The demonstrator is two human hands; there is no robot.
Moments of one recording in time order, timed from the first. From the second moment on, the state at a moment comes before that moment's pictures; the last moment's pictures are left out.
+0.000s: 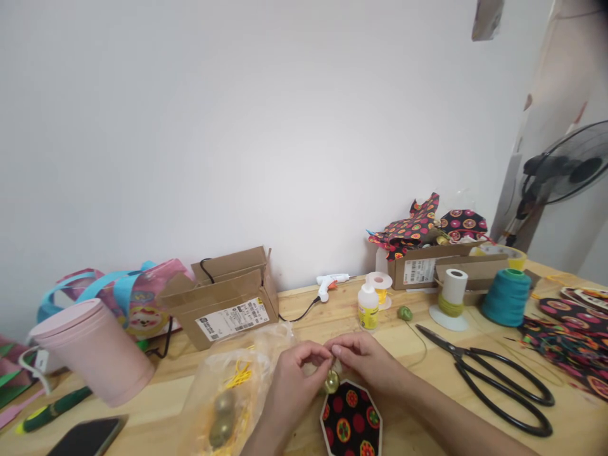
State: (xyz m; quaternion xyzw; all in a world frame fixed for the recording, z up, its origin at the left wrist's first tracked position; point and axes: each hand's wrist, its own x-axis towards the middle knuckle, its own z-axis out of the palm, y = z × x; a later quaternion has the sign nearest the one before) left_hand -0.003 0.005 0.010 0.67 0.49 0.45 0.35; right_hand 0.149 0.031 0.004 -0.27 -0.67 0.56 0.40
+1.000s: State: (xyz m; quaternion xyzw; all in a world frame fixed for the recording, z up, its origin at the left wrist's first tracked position) left_hand -0.021 0.017 -0.005 0.59 0.57 0.46 0.36; right_hand 0.153 0.037 -0.001 -0.39 -0.60 0.55 0.43
